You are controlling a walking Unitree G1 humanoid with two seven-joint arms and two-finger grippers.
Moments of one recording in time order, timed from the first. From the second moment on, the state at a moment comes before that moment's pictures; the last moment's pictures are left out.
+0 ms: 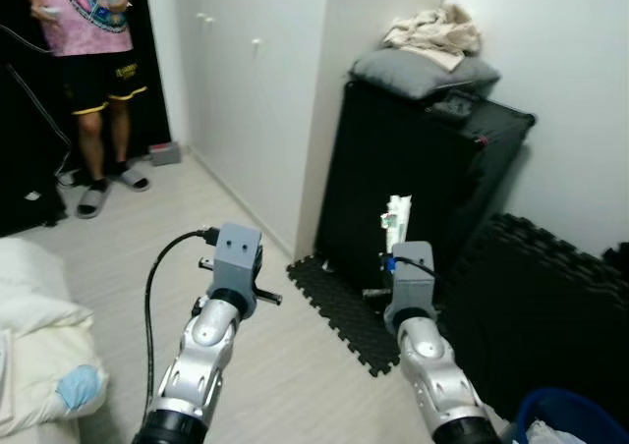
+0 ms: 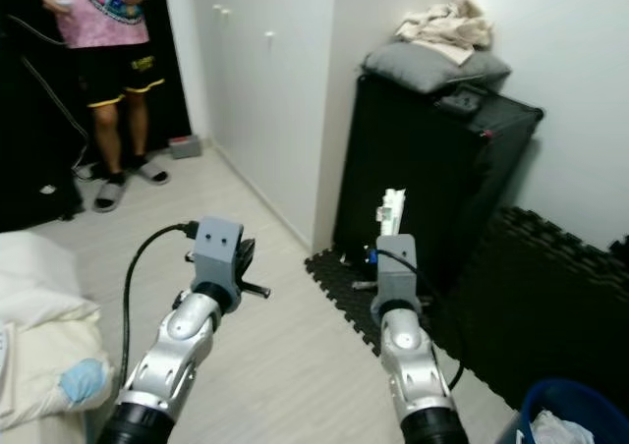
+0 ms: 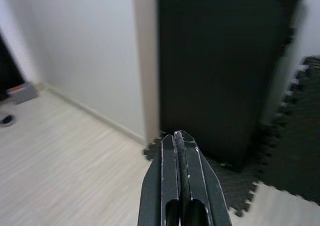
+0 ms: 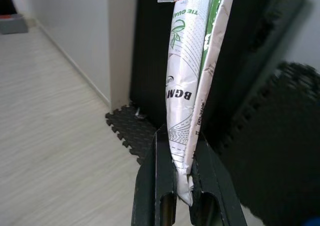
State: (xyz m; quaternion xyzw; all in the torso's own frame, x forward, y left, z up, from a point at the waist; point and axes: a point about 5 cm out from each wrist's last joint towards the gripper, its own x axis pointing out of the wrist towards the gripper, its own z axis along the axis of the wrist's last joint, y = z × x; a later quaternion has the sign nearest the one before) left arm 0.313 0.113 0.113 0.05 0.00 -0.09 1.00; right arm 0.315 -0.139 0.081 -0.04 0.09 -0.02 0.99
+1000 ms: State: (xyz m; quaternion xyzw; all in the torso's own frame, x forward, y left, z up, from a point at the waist) left arm 0.318 0.128 0.104 0.04 0.05 -0.04 1.00; right arm 0.315 -0.140 0.074 -0.01 0.12 -0.03 0.99
